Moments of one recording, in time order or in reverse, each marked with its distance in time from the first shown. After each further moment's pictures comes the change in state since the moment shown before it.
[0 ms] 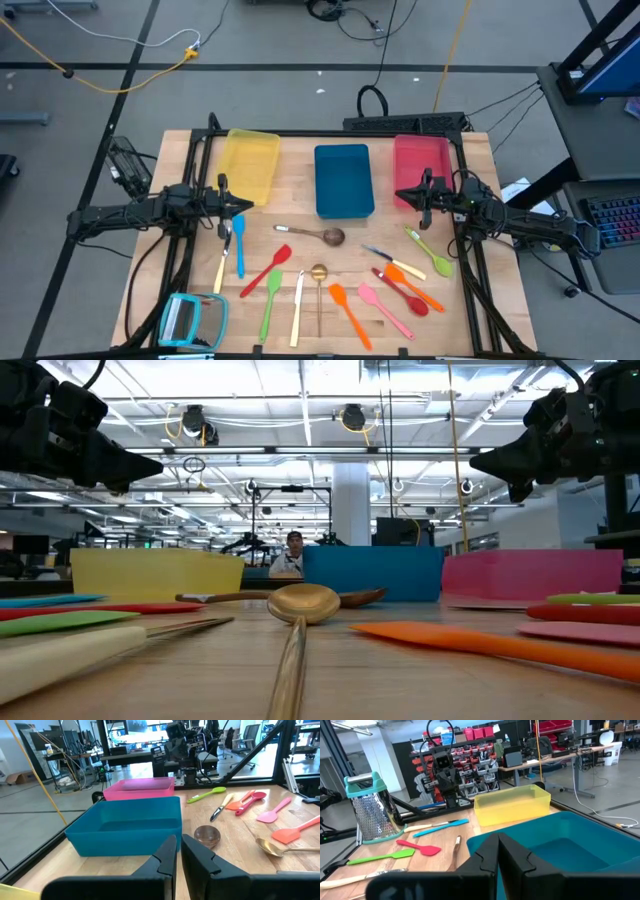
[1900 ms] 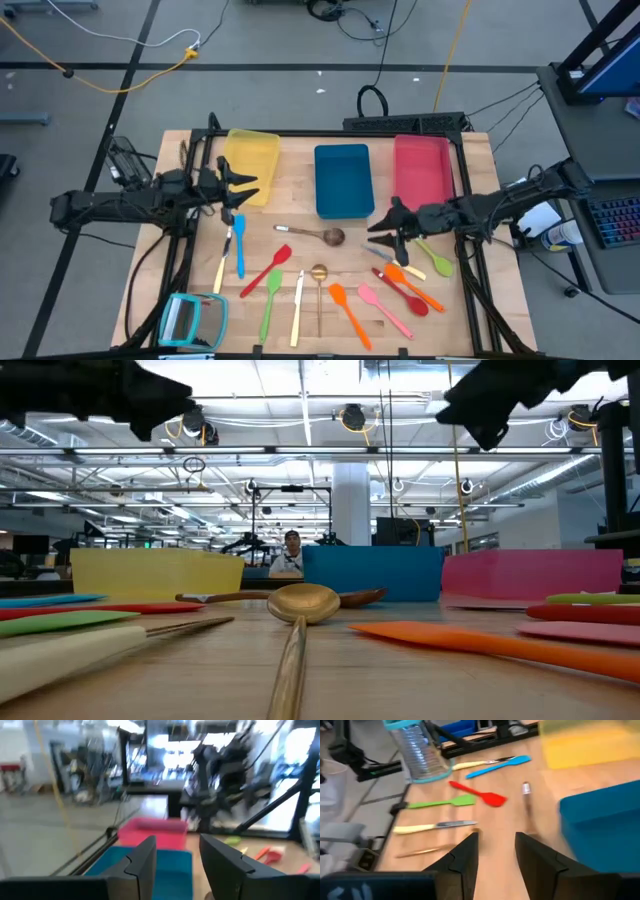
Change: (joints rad) left arm -0.015 0.410 0.295 0.237 -0.115 -0.084; right arm 0.624 0.707 0.612 -0.345 0.351 0.206
